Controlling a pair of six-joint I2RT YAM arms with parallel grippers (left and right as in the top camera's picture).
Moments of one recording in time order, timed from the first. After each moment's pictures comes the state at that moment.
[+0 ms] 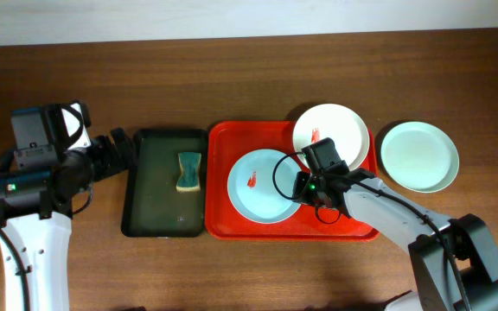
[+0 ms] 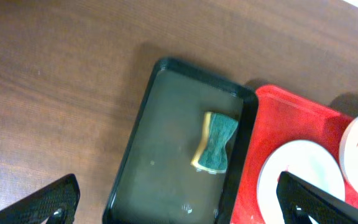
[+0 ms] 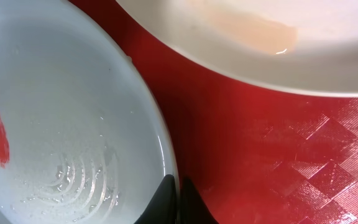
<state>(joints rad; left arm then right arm) 0.17 1.25 1.31 -1.02 0.14 -0.21 0.40 1.63 0.80 -0.38 -0.10 0.65</state>
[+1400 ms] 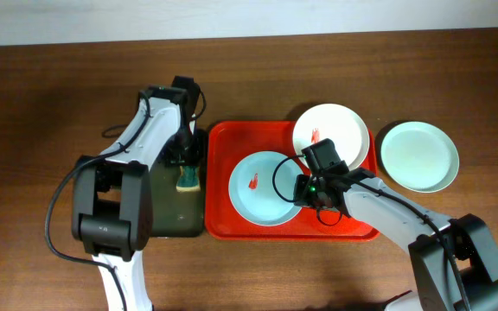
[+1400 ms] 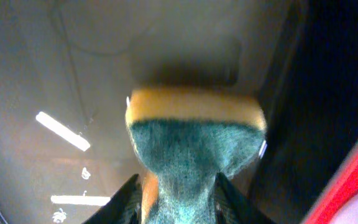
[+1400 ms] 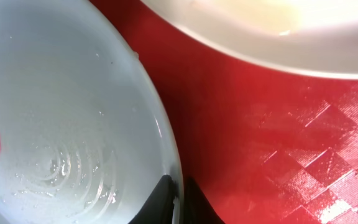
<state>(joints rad) -0.23 2.12 1.59 -1.12 -0.02 -0.25 0.40 1.63 0.80 -0.41 -0.11 0.62</state>
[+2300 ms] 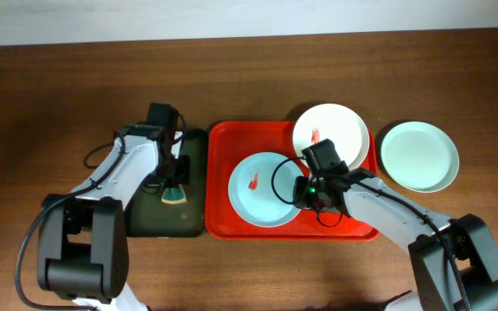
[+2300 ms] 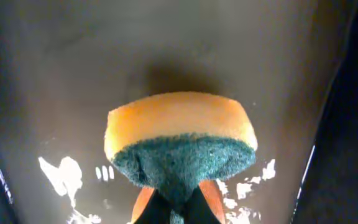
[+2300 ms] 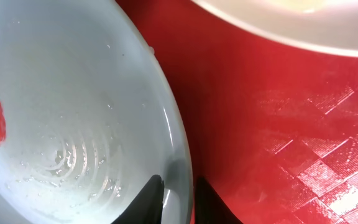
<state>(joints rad) -0.16 1.84 1.19 -0.84 -0.01 -0.12 0.40 1.63 0.80 -0.43 -0.15 0.60</state>
